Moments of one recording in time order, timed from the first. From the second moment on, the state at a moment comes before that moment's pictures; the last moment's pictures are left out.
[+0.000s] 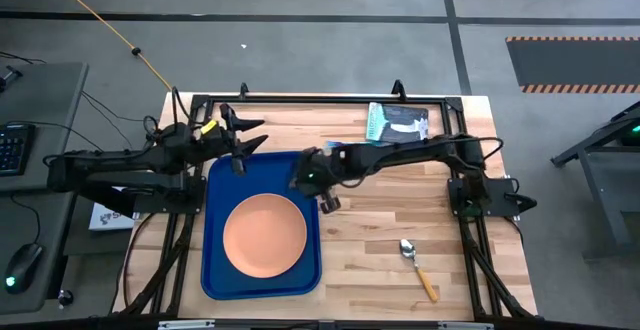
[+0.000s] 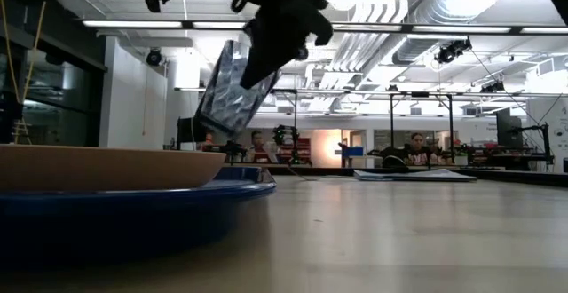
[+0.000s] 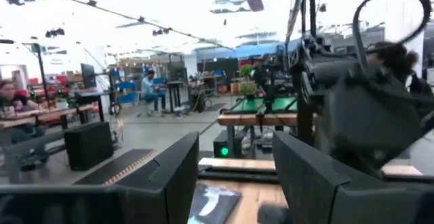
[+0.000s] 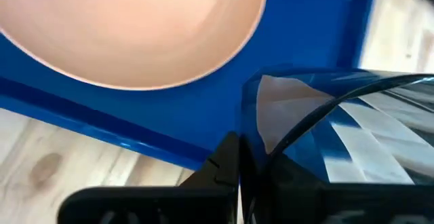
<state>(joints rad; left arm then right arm) 0.19 0.68 0.41 0.52 -0.08 0.11 0.03 2.02 1.74 -0.71 0.06 -0.50</state>
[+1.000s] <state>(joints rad) 0.18 0.68 0.41 0.50 -0.08 0.11 -0.09 2.31 2.15 -1.08 0.00 -0.37</state>
